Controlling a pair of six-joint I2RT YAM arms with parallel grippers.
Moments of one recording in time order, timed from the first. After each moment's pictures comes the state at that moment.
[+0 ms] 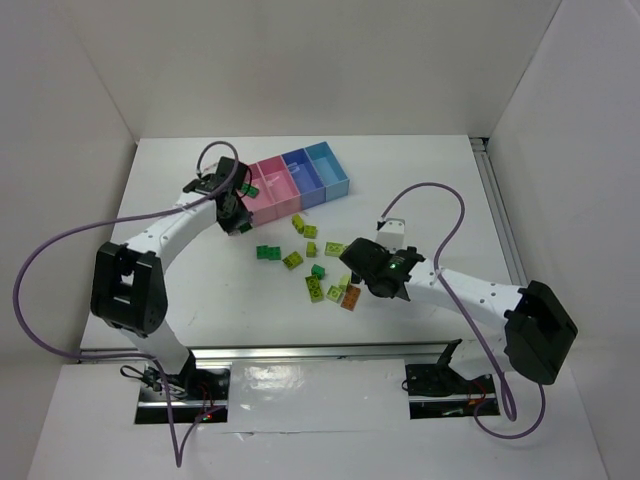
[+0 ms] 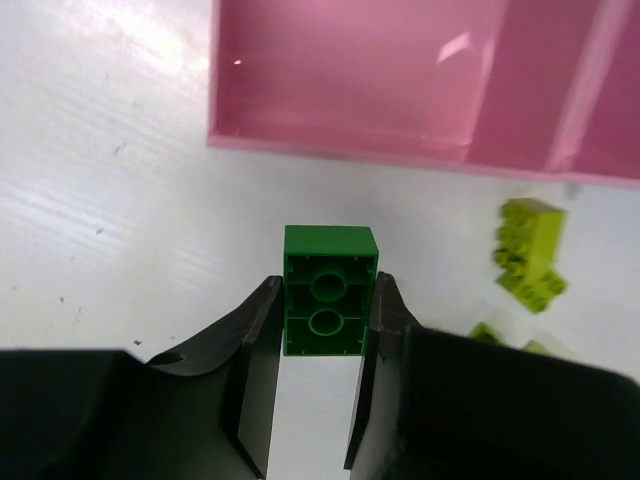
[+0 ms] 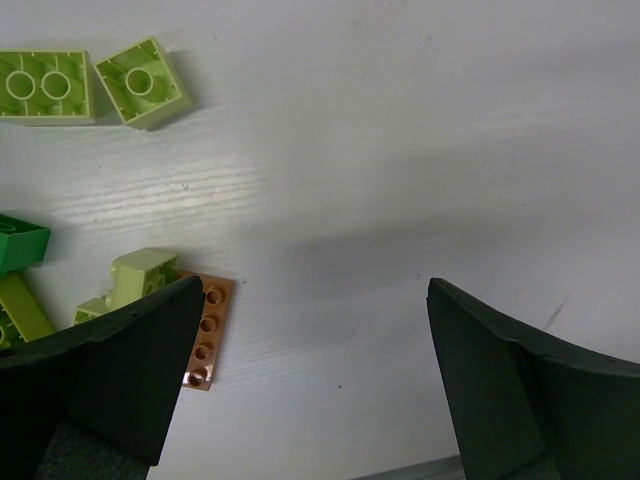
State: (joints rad) left arm -0.28 1.67 1.27 -0.71 -0.26 -0.84; right arm 0.86 1.32 0.84 -0.67 0.69 0.90
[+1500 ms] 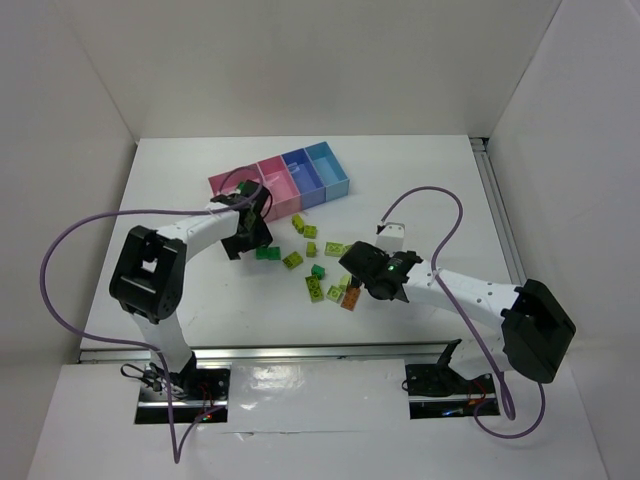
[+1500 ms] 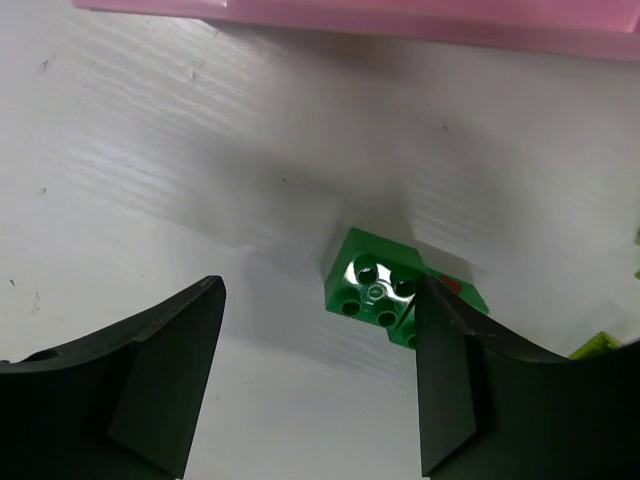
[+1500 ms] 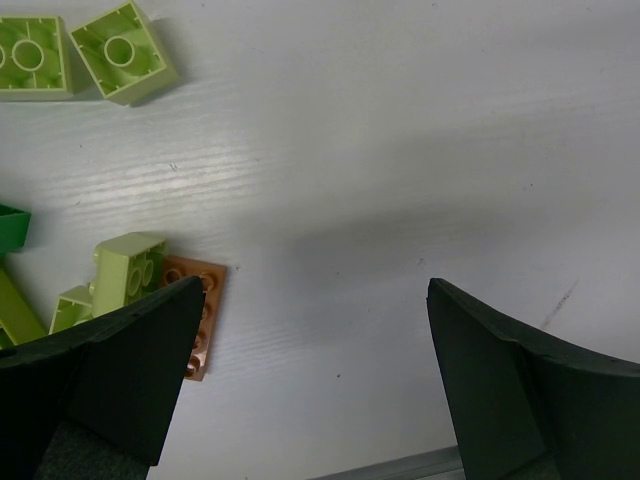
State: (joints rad) left arm -0.38 1.79 1.22 -0.69 -0.29 -0.86; right arm 0.87 1.34 0.82 -0.68 0.67 0.93
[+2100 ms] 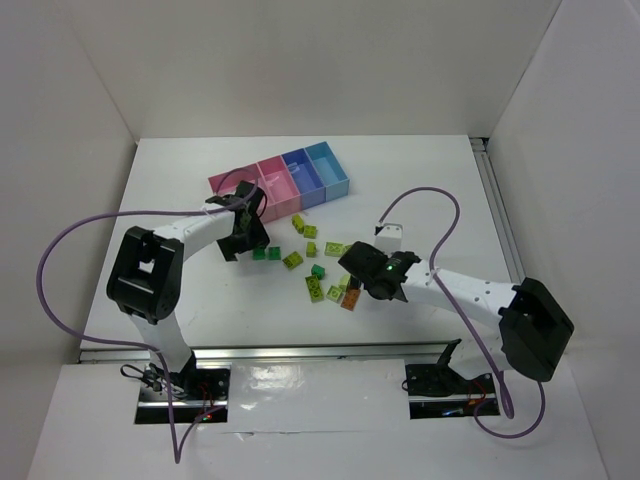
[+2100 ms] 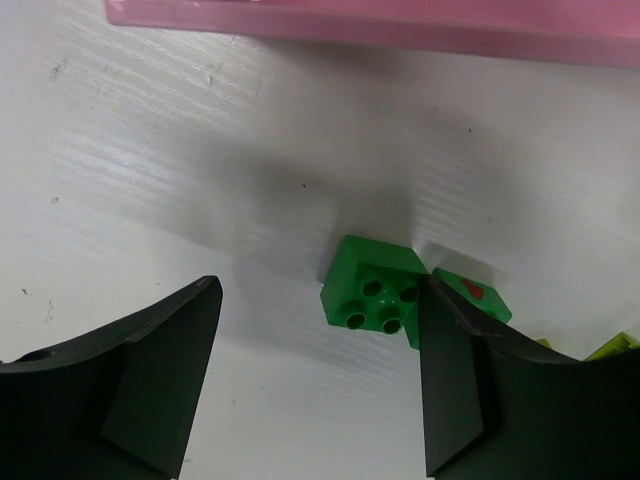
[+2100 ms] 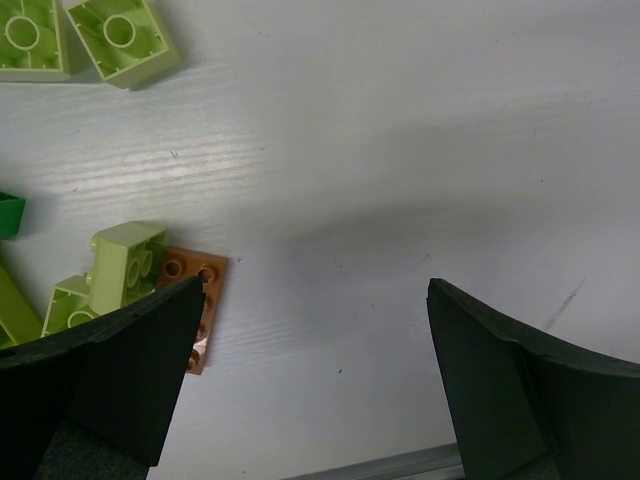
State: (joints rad) left arm -0.34 1.78 1.18 -0.67 -0.26 -0.84; right arm 0.87 1.35 0.82 -0.68 0.64 0.91
